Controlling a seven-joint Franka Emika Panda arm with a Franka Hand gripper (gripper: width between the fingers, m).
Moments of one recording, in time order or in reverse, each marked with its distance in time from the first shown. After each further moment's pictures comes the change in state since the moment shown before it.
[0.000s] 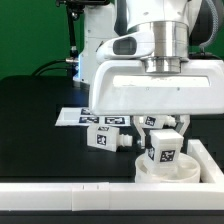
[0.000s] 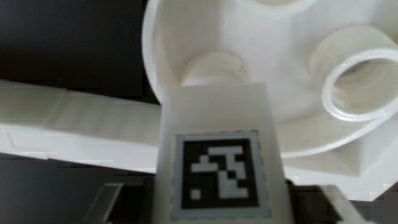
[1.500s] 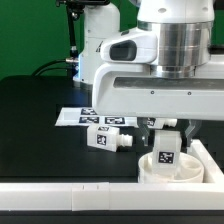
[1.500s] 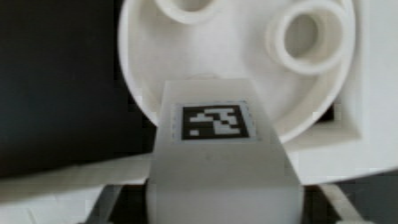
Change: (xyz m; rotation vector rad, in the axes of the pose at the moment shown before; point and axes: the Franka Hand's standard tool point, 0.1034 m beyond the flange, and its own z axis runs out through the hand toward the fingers) arm 0.019 -0.003 -0.002 -0.024 -0.412 0.550
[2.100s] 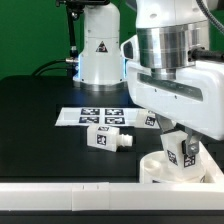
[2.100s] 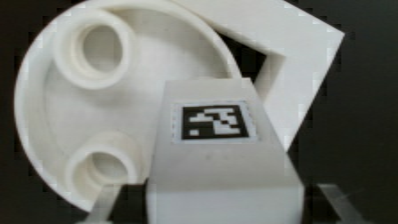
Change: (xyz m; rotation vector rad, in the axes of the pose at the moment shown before) arm -0.006 -0.016 0.004 0.118 -0.046 0.840
